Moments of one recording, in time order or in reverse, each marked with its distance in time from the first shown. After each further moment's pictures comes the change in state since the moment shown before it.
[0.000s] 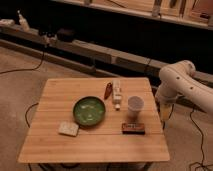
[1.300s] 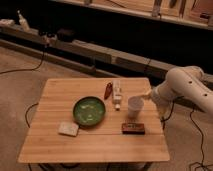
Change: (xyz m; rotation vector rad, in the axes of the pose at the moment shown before) arm -0.075 0.013 -0.040 0.264 -0.263 -0.848
